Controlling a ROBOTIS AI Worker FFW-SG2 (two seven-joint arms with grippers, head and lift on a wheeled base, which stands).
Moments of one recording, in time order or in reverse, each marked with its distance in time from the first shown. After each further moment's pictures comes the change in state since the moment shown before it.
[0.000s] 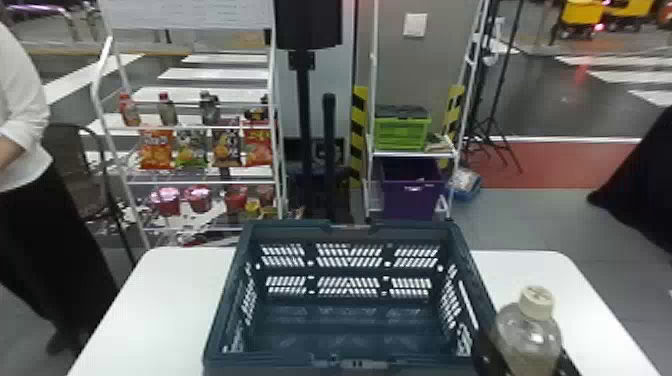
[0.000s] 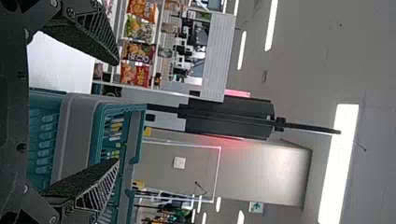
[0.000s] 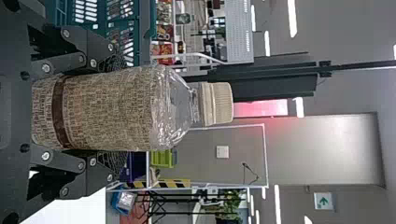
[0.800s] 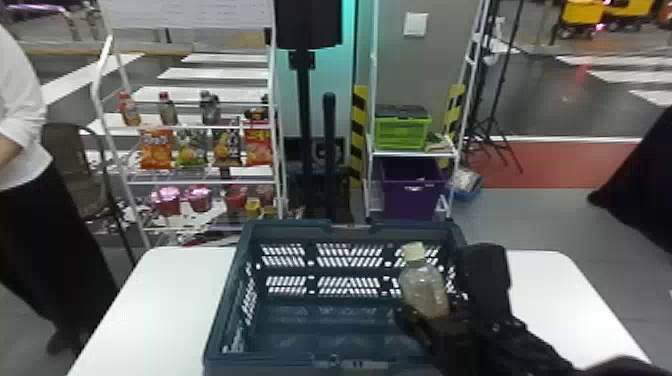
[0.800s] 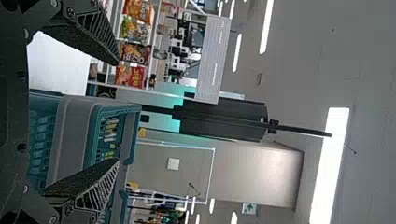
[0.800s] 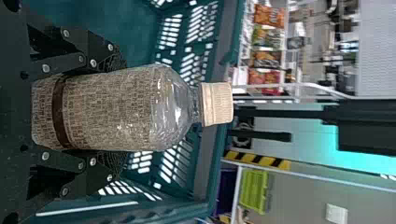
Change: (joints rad) left arm 0.017 -0.002 0.001 0.015 -0.003 -0.057 0.003; right arm -0.641 0.019 0.137 0.026 -0.064 1.120 -0.014
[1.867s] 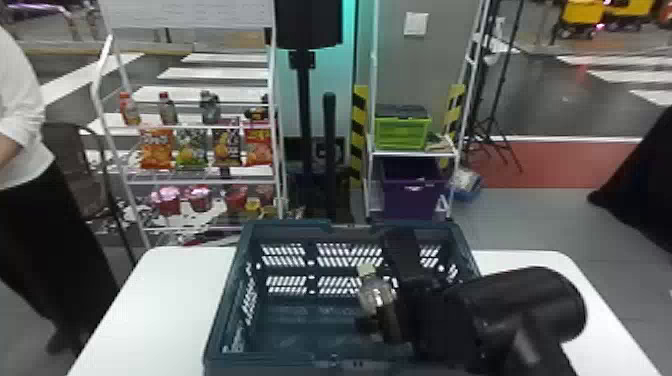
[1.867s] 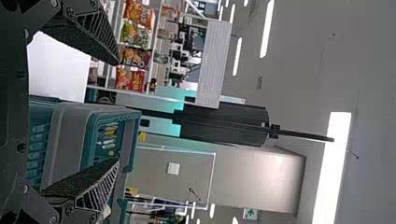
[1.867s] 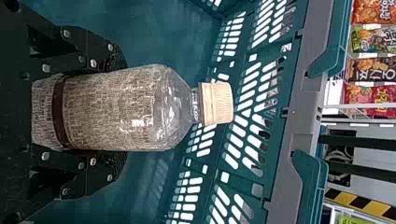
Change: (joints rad) left arm -0.037 0.001 0.012 0.006 0.034 0.032 -0.006; right arm -0.409 0.116 0.060 0.599 -0.079 0.172 -0.003
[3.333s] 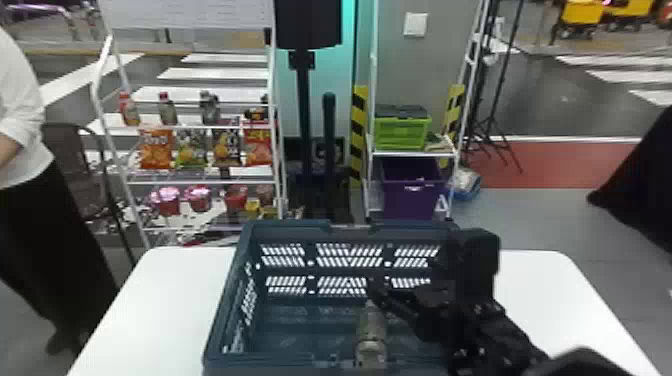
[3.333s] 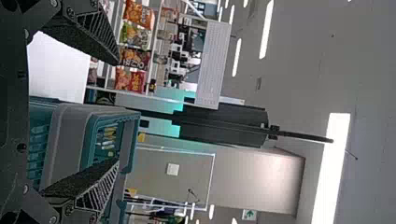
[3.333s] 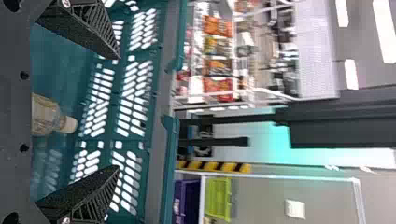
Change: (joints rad) left arm -0.001 -0.003 0.001 0.005 0.001 -0.006 0.000; right arm 0.377 -0.141 -0.036 -0.387 -0.038 -0.628 -0.047
